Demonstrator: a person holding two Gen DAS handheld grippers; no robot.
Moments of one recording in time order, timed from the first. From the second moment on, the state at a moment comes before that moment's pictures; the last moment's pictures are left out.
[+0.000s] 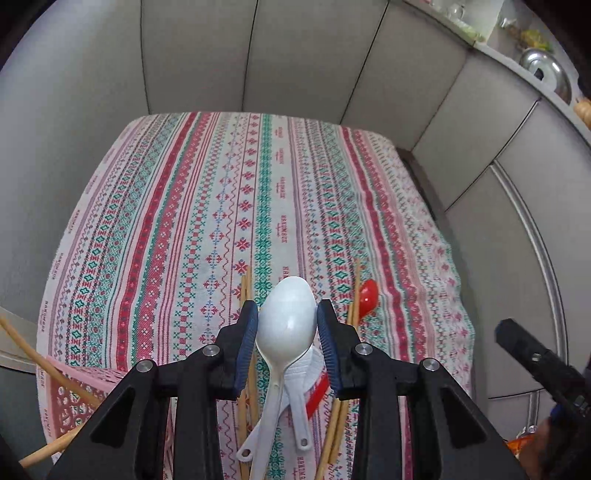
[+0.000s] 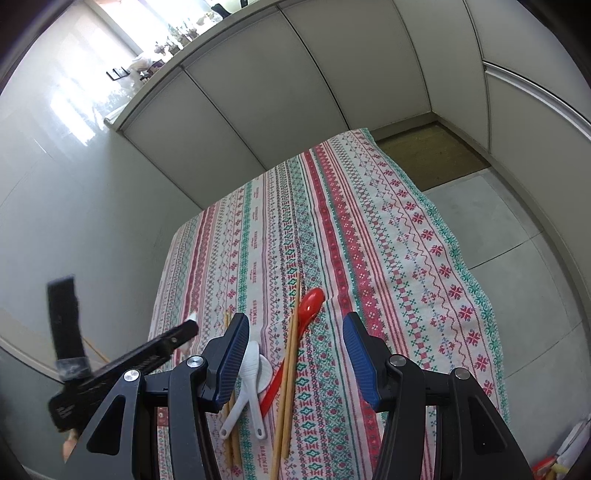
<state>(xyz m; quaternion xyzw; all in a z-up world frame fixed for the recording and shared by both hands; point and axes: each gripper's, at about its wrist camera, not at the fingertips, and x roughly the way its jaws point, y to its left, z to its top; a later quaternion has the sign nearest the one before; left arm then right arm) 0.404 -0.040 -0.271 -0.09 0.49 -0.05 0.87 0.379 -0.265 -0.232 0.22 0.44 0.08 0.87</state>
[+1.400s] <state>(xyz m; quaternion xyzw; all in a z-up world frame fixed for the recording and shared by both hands) 0.284 0.087 -0.158 -0.19 0.30 -0.10 0.93 0.492 -0.175 -0.328 0.07 0.55 0.01 0.83</state>
